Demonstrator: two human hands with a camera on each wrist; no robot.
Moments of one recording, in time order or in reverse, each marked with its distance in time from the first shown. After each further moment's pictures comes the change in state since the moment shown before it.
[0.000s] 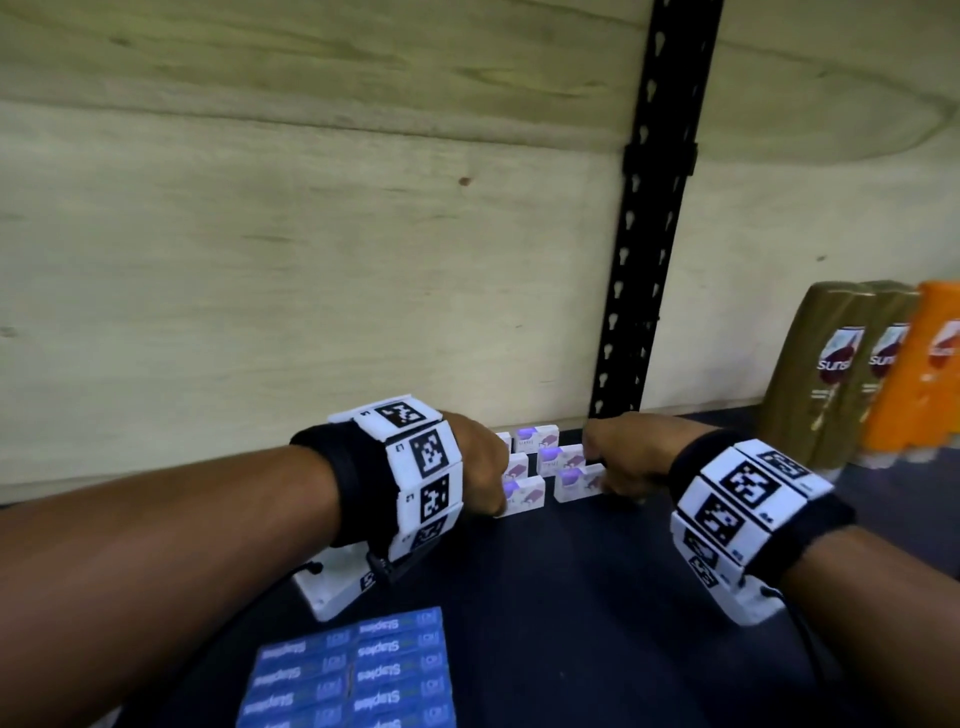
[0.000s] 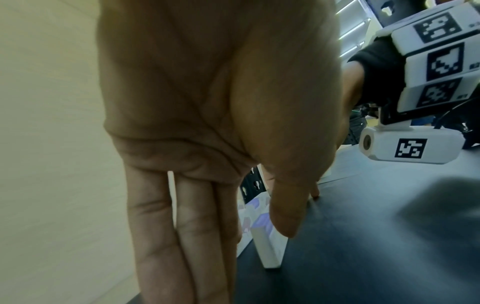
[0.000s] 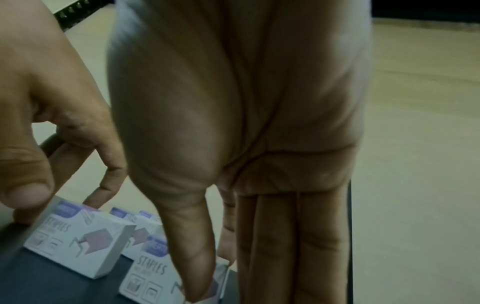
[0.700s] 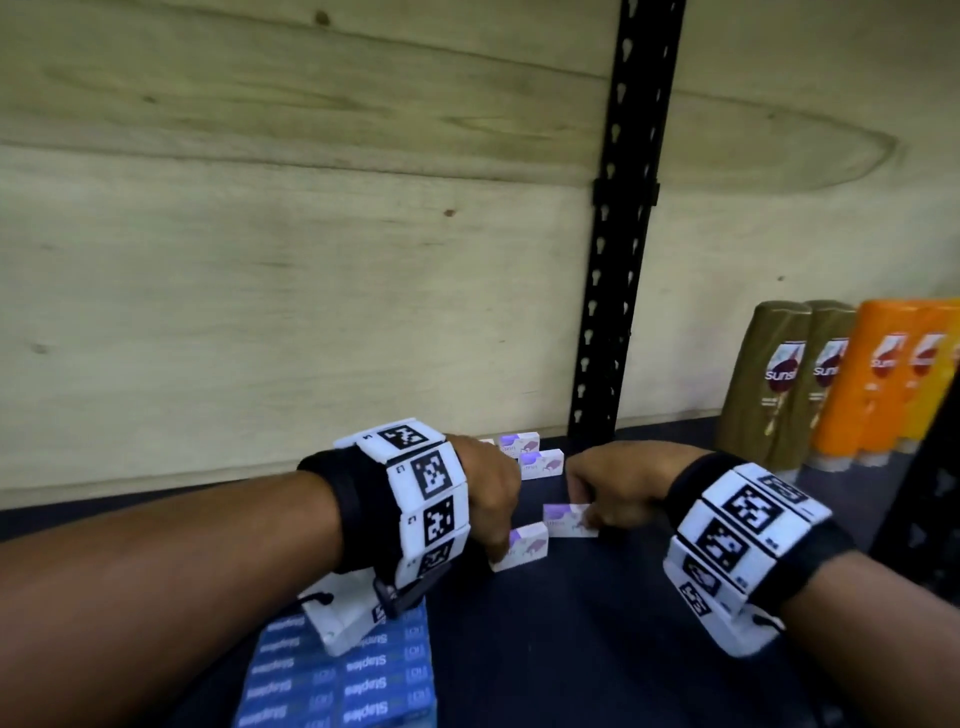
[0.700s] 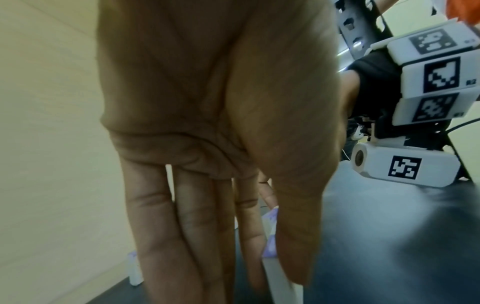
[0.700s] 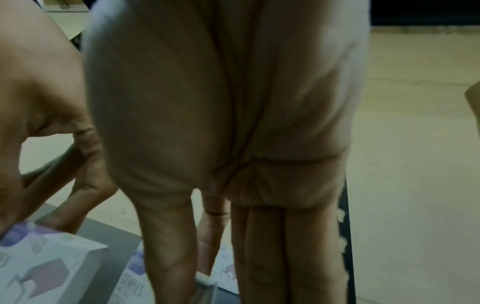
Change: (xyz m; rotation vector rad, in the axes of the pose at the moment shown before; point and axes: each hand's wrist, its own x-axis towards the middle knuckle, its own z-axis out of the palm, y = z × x) left_hand -0.031 0.031 -0.012 -0.071 -0.024 0.093; right_hand -0.040 0.002 0.003 0.074 -0.095 -0.130
